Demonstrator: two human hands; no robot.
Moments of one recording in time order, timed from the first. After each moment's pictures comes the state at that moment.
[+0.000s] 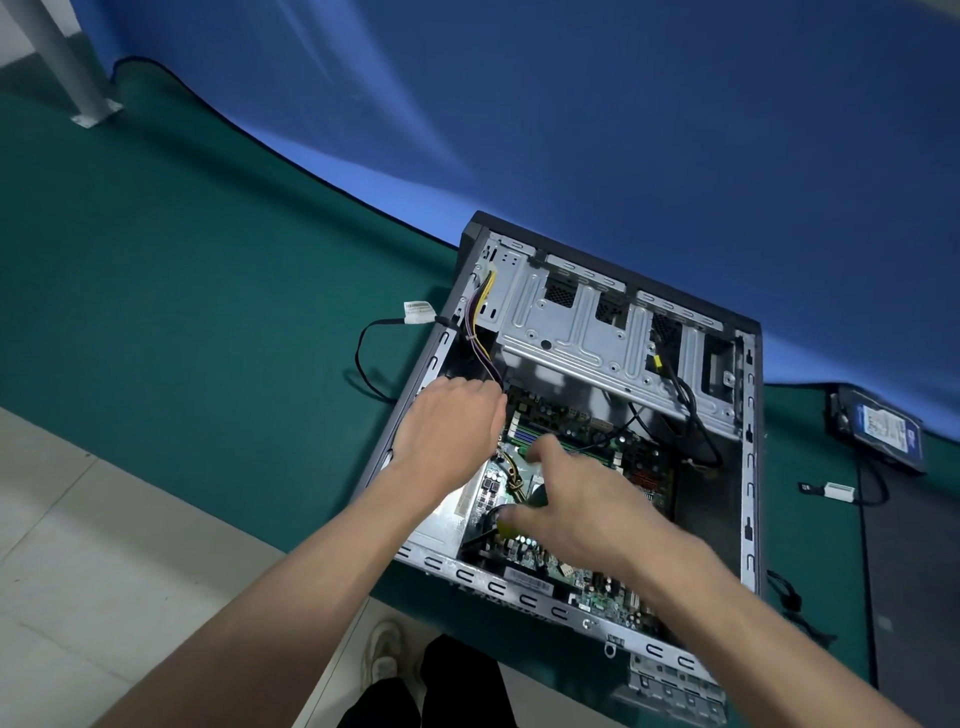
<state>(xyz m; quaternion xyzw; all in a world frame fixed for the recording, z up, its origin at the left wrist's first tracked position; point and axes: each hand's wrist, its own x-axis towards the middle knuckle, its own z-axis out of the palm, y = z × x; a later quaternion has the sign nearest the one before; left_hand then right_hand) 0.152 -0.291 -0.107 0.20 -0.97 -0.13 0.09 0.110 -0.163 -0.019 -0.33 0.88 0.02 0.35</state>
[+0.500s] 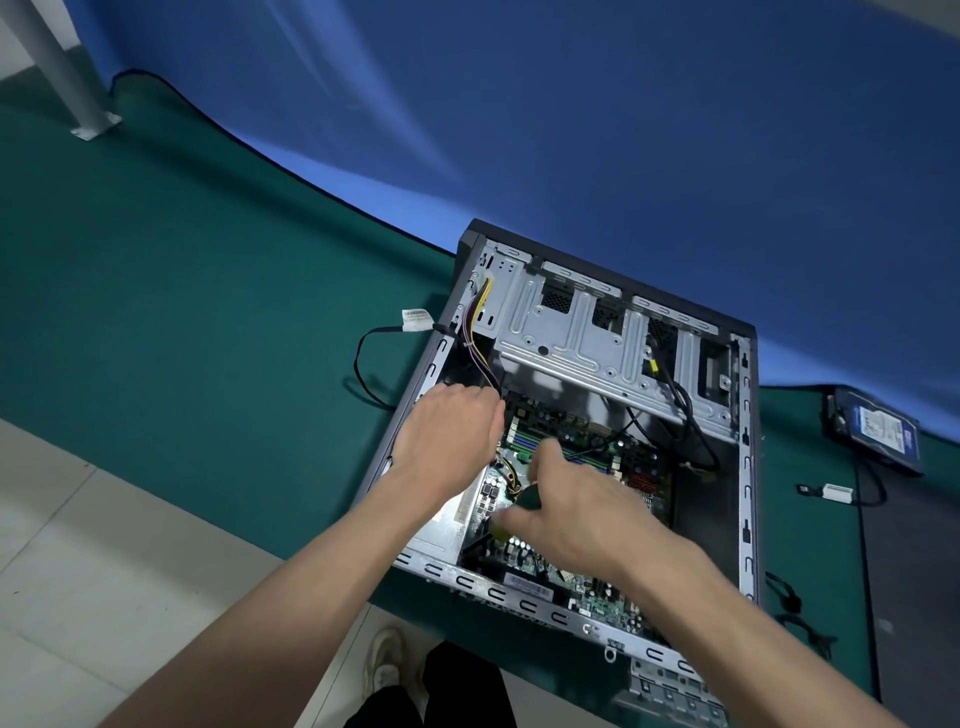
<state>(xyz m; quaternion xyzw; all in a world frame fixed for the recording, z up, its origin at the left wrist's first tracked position) 0.152 -0.291 -0.108 0.20 -0.97 -0.12 0.09 0.114 -0.164 -0.018 -0.34 0.88 0.03 0.33</state>
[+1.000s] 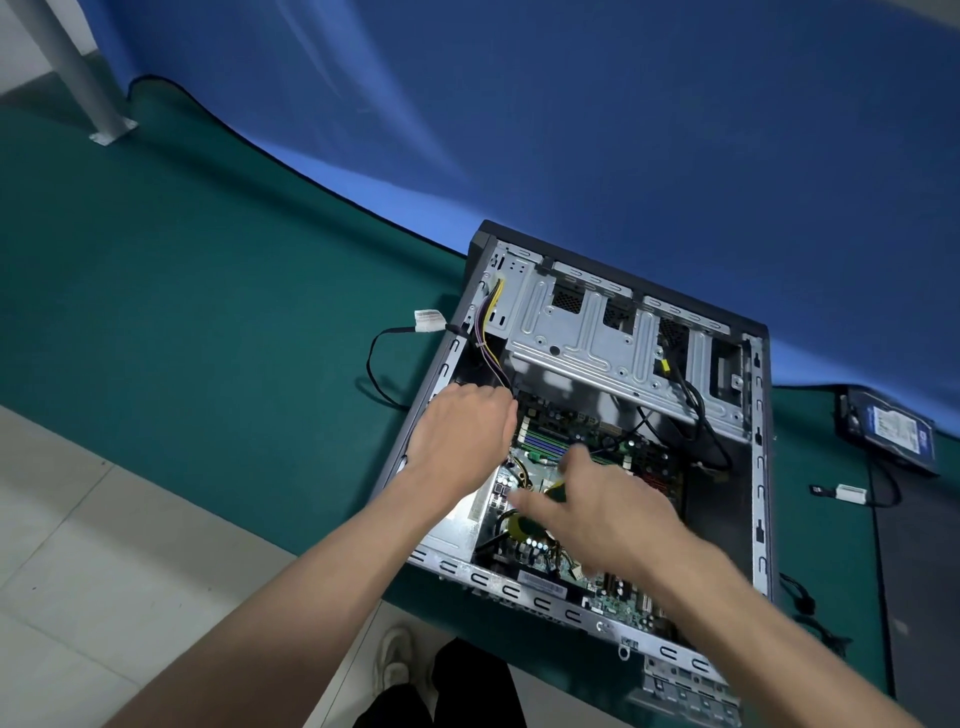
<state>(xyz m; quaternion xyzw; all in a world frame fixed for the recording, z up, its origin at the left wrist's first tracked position) 0.152 -0.290 -0.107 0.20 -0.97 -0.13 0.09 0.112 -0.158 -0.020 -0.32 0.90 0.04 0.31</state>
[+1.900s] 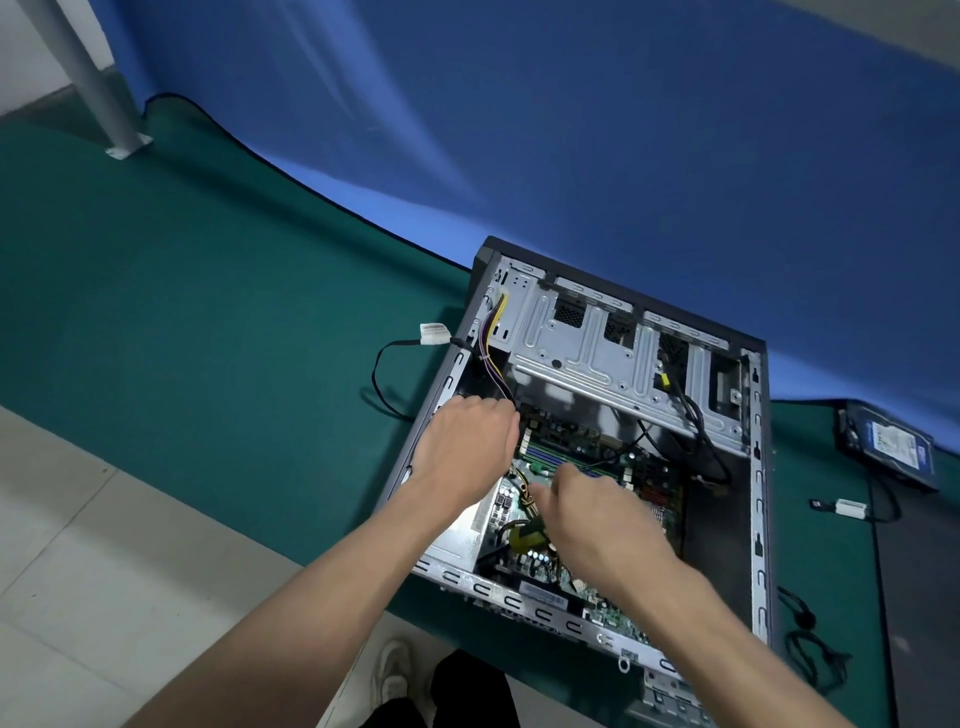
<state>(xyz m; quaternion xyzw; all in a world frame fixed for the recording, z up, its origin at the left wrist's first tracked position) 0.151 -0.291 -0.106 0.20 -0.97 -0.11 0.09 0.115 -0.158 -0.024 -0.32 0.90 -0.01 0.30</state>
